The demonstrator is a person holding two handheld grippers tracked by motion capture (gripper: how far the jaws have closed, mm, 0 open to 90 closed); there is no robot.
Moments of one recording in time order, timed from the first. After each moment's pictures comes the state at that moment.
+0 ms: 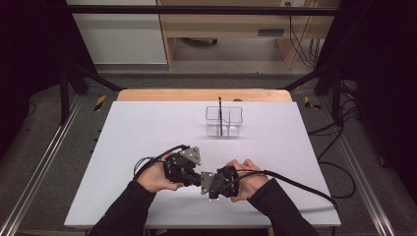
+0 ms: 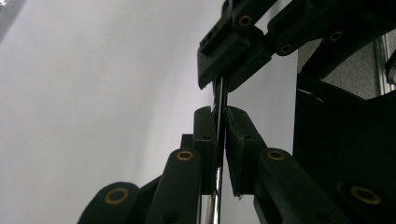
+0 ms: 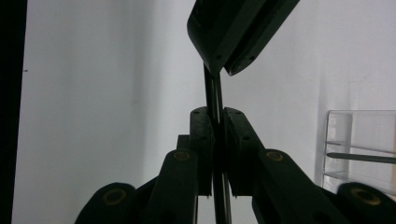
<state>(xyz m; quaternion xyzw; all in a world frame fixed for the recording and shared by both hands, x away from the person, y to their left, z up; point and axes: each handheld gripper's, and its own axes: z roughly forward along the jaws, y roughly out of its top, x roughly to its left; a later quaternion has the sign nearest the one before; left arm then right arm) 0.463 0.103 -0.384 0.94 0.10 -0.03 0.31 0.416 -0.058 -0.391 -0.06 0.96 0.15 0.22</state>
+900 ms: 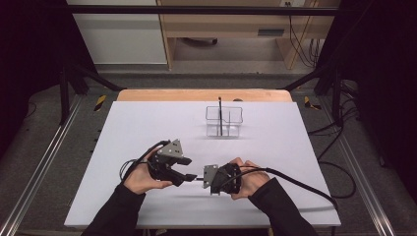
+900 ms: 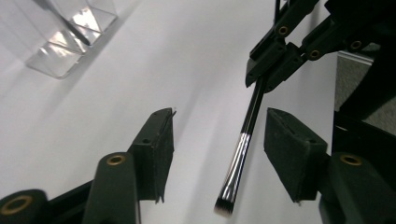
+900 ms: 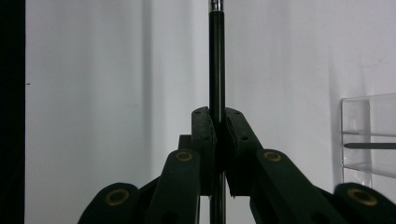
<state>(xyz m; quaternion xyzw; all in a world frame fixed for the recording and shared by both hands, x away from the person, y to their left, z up) 0.461 0.145 -0.379 0.91 0.16 0.05 0.39 0.426 -0.065 -0.393 -0.01 0.97 0.18 0.19</state>
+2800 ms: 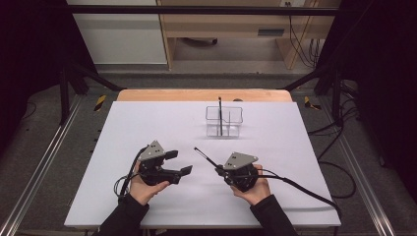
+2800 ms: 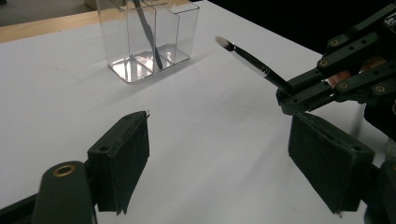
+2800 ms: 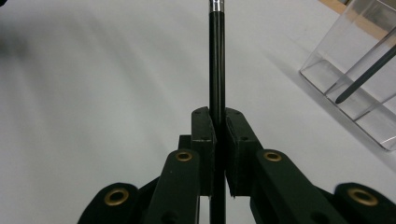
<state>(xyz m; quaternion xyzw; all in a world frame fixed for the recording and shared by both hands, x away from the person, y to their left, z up) 0.449 0.169 -0.411 0.79 0.32 0.11 0.52 0.435 -0.111 -0.422 0.25 0.86 0.40 0.19</state>
